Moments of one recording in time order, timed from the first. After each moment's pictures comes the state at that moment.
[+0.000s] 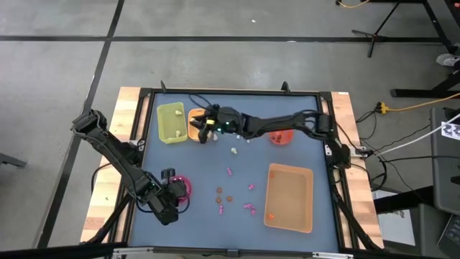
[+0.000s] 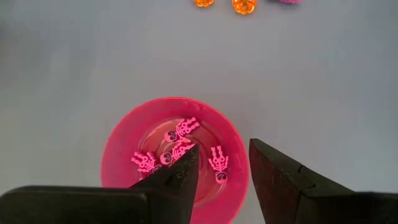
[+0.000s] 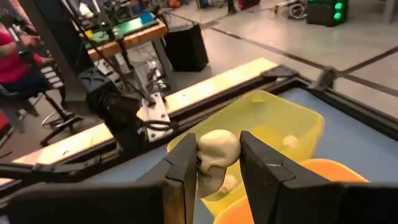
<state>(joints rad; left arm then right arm) -0.76 1.47 1.02 -0.84 -0.34 -0.91 -0.14 2.18 1.57 0.43 0.06 0.31</state>
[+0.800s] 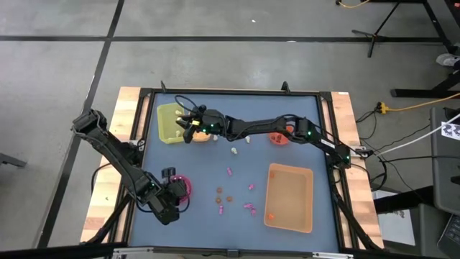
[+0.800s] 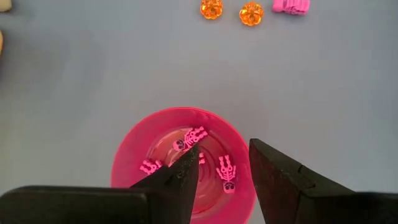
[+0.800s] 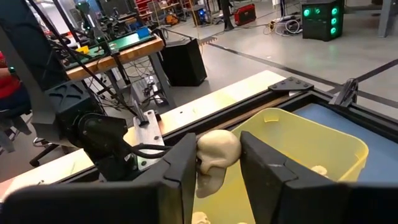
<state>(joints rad) -0.76 1.47 1.02 -0.84 -0.39 -0.91 -0.14 2.44 1.91 0.42 0.11 0.31</state>
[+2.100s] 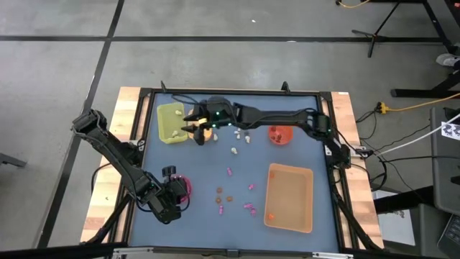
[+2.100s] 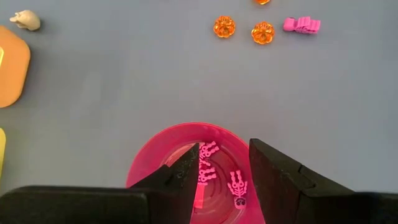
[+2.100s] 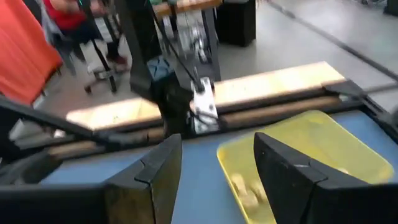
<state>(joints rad) -0.76 1.47 1.02 -0.84 -0.46 -0.91 -0.14 2.19 1.91 -0.01 -0.17 0.14</state>
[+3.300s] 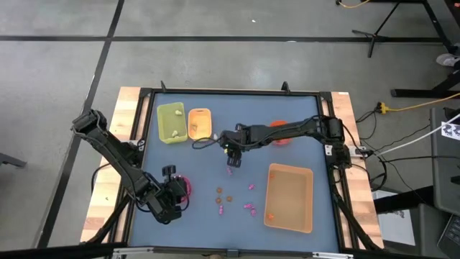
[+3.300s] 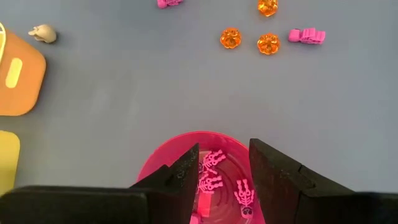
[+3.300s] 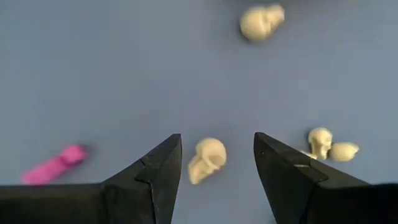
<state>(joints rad) -0.77 1.47 1.02 -0.84 -0.51 -0.91 -0.02 2.05 1.52 -0.62 0.17 0.11</state>
